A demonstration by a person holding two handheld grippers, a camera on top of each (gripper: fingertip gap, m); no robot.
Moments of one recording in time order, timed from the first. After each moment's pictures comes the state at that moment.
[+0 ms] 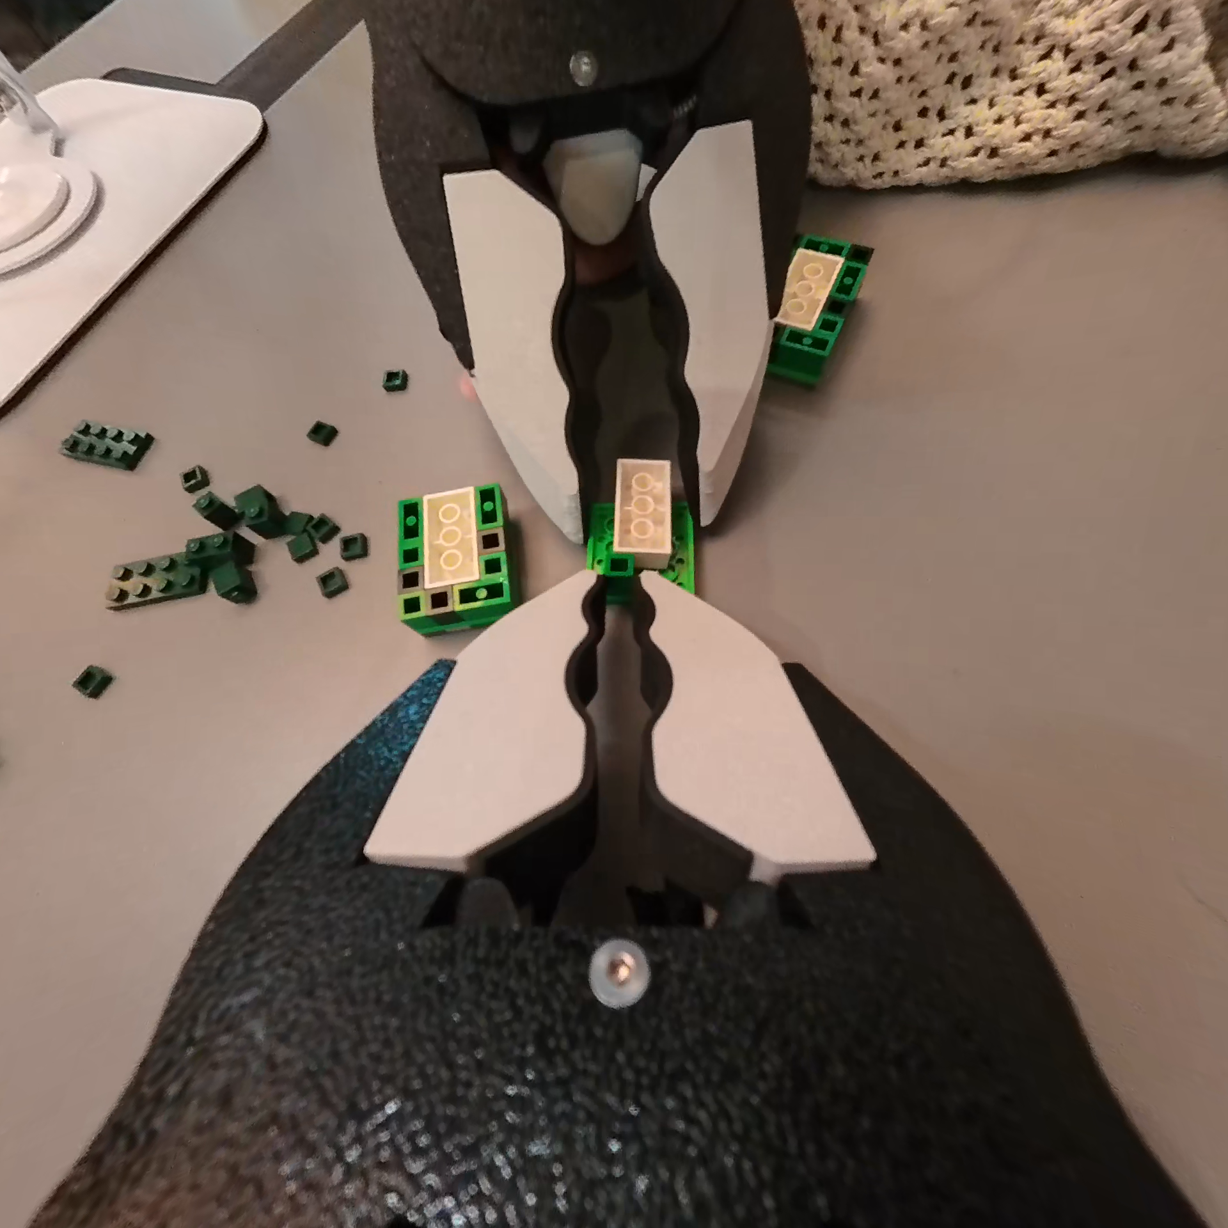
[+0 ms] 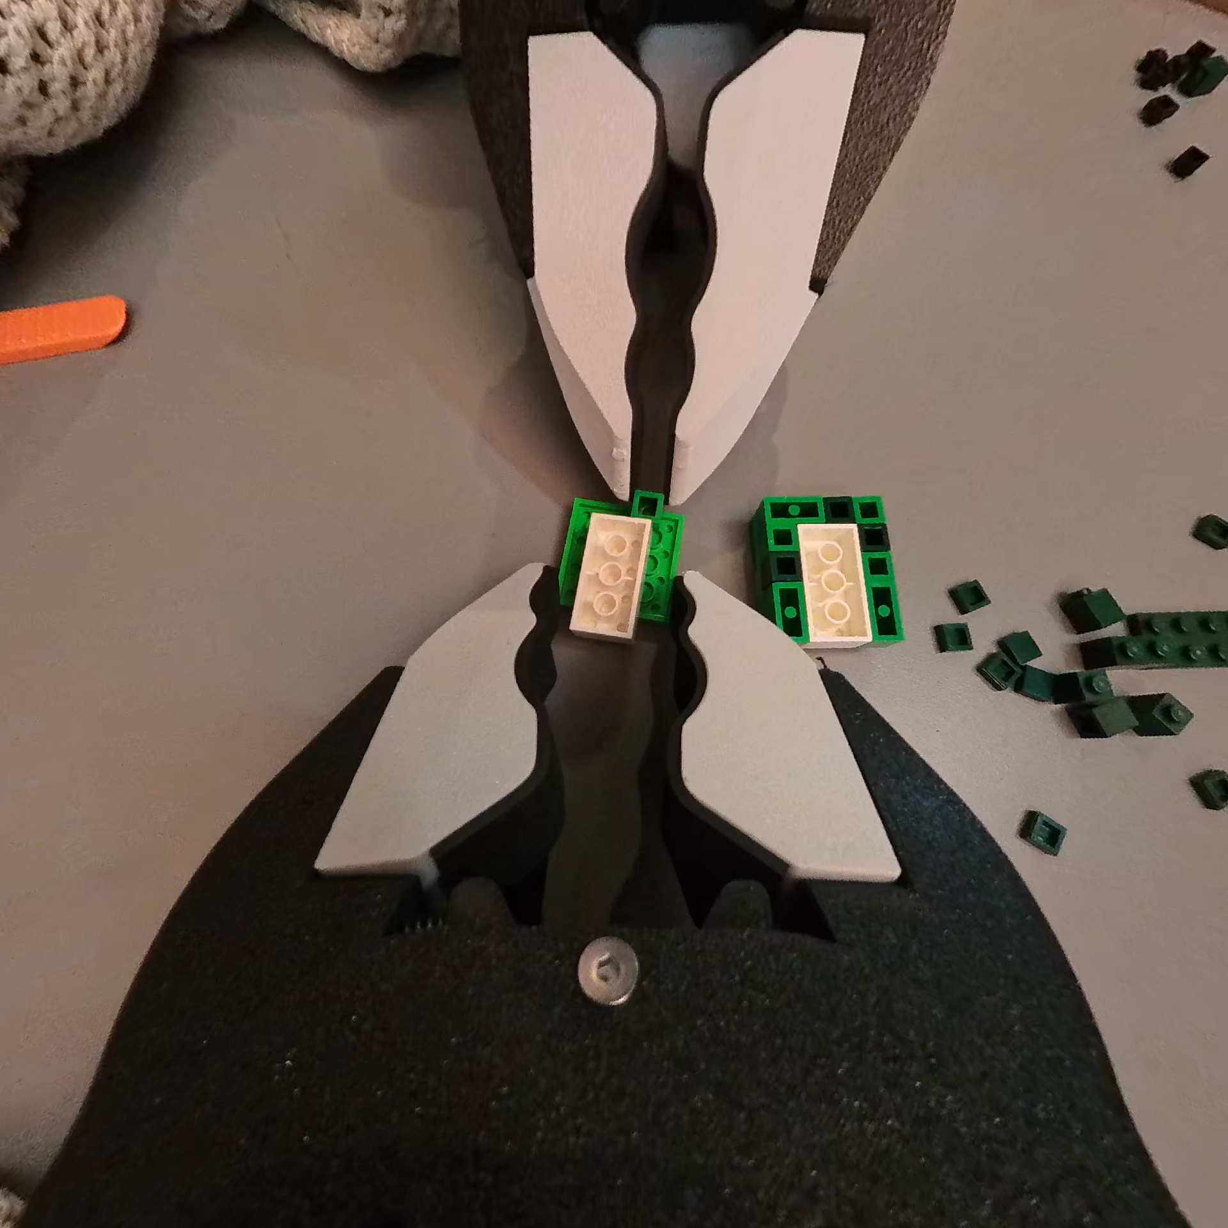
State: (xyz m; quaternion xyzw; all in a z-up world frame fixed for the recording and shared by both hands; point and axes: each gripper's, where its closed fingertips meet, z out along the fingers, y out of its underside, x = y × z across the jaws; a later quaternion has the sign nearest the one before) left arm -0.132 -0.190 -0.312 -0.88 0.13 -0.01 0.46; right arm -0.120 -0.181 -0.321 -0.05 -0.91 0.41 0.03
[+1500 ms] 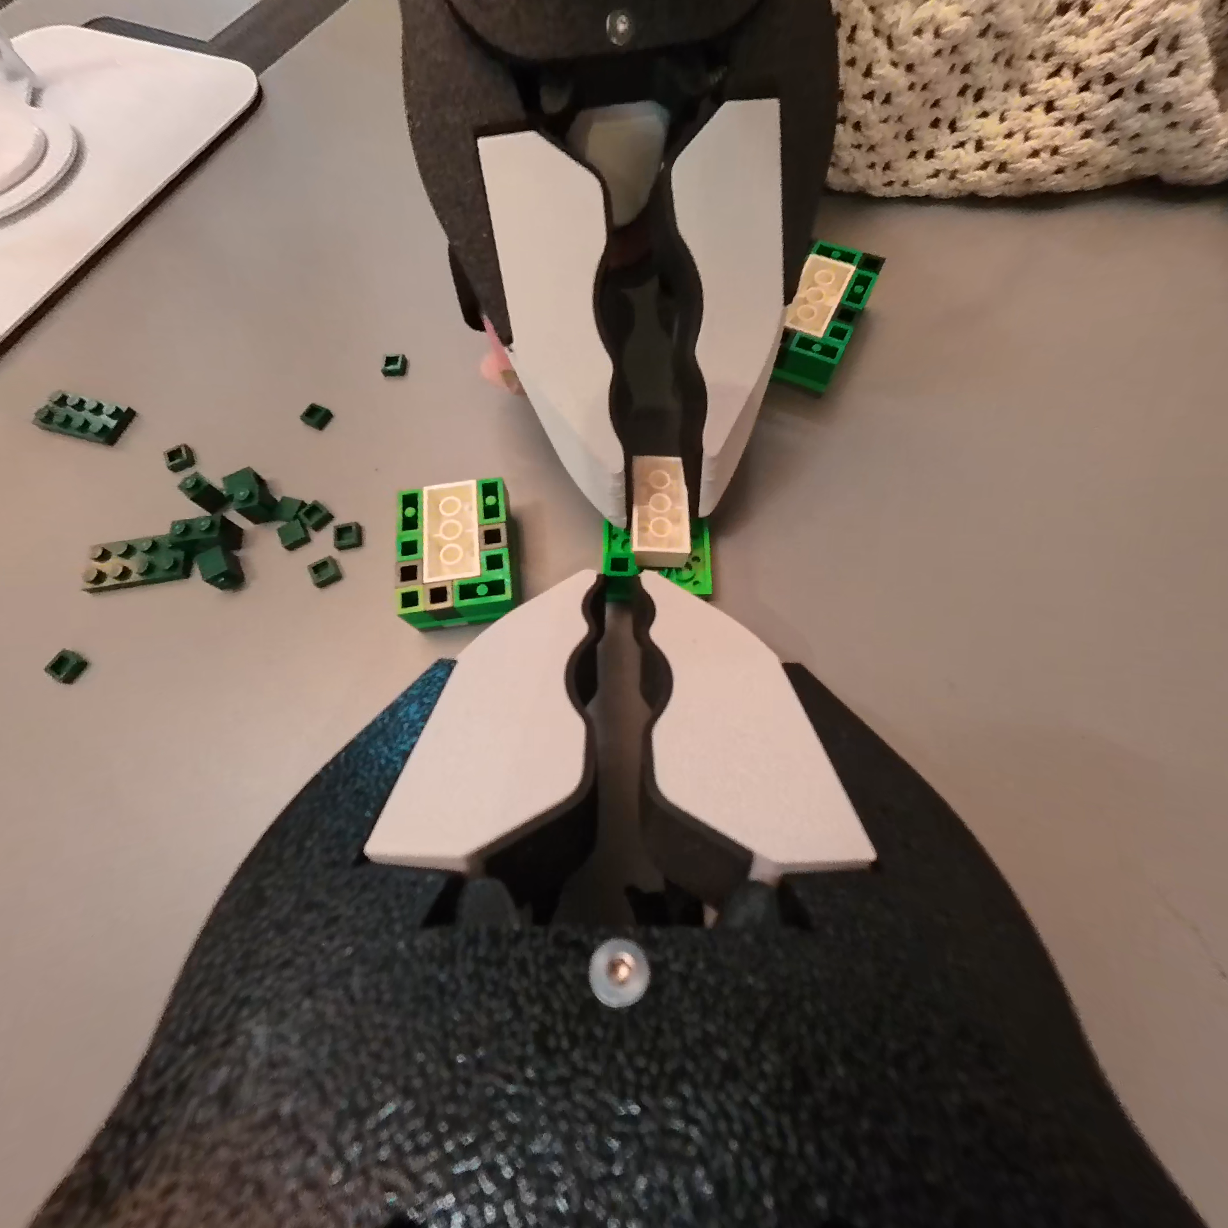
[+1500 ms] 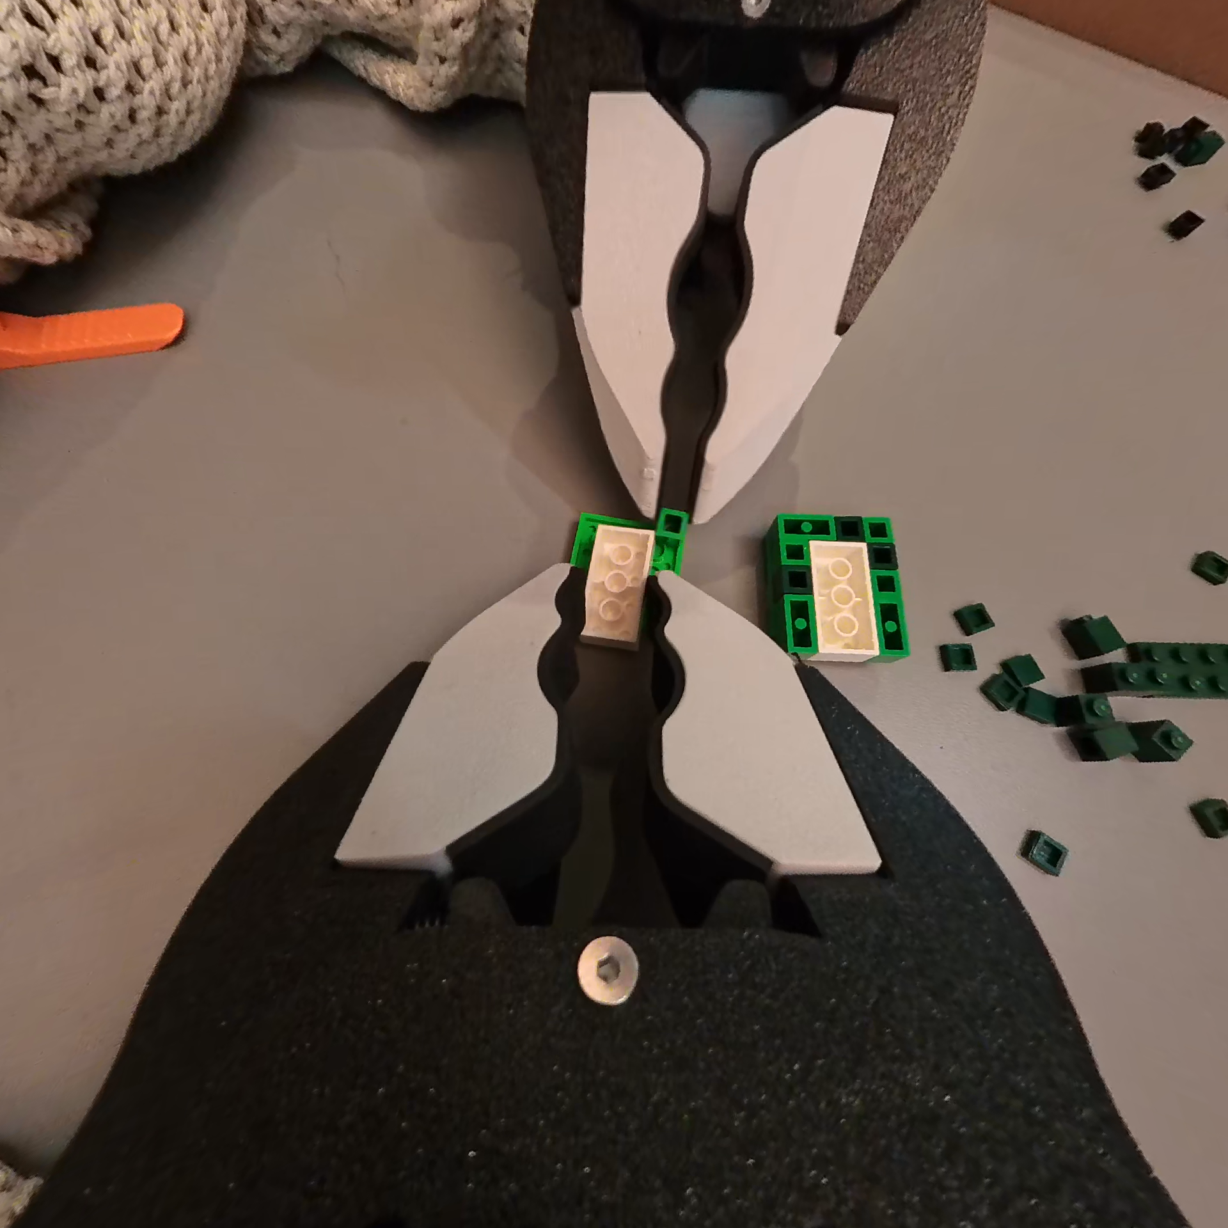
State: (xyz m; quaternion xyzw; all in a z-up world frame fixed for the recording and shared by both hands) left arm -0.133 -0.189 -0.313 -0.89 0.11 -0.03 0.45; right arm -0.115 -0.180 -0.315 -0.02 -0.90 0.43 0.02
